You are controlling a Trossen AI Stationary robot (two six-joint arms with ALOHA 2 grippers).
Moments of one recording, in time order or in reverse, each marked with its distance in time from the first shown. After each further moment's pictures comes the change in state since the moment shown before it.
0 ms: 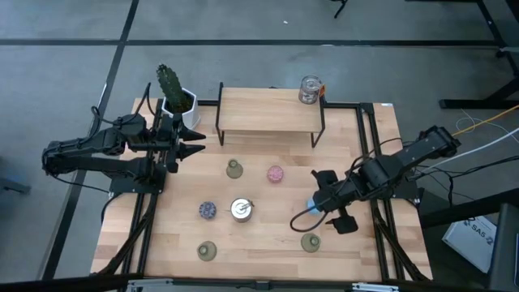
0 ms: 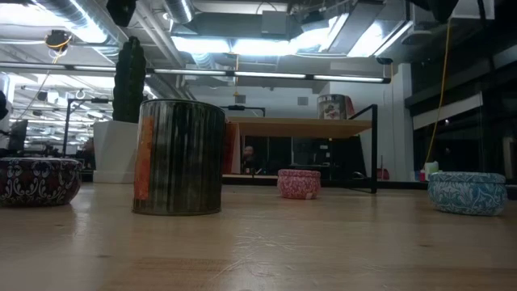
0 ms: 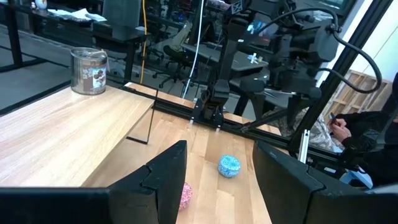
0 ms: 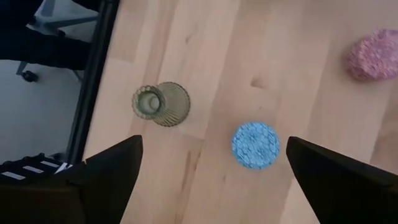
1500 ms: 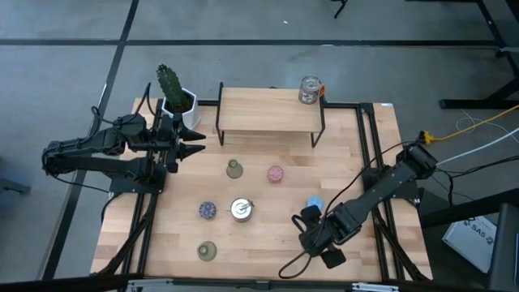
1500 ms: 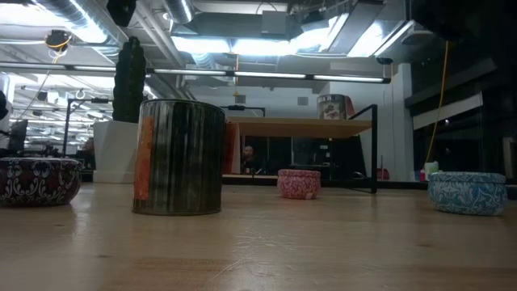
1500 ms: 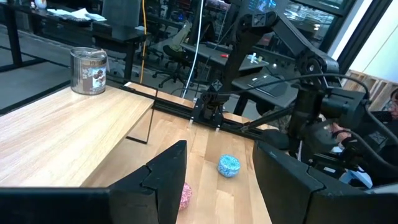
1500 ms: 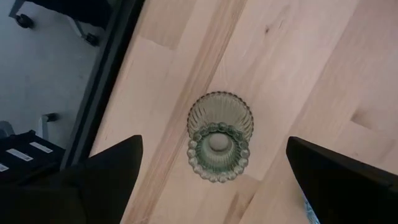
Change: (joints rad) left arm 0.000 0.000 0.000 0.000 0.002 0.000; right arm 0.175 0.339 0.000 0.205 -0.028 0.018
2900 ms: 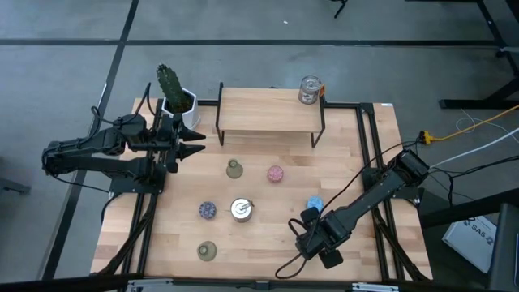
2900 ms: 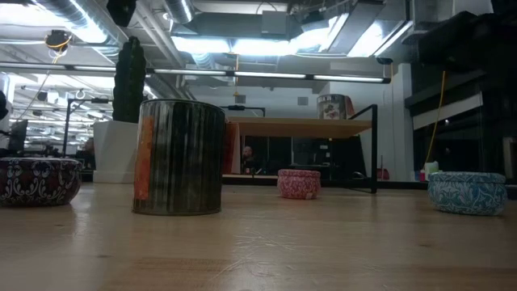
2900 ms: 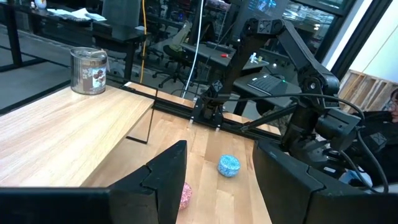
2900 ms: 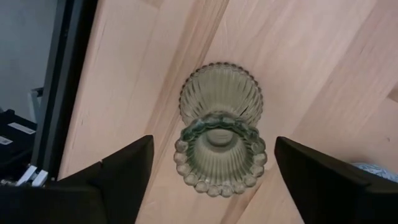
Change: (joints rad) left arm 0.000 0.000 0.000 0.000 0.000 0.000; right arm 0.000 0.099 0.000 -0.042 -0.024 0.008
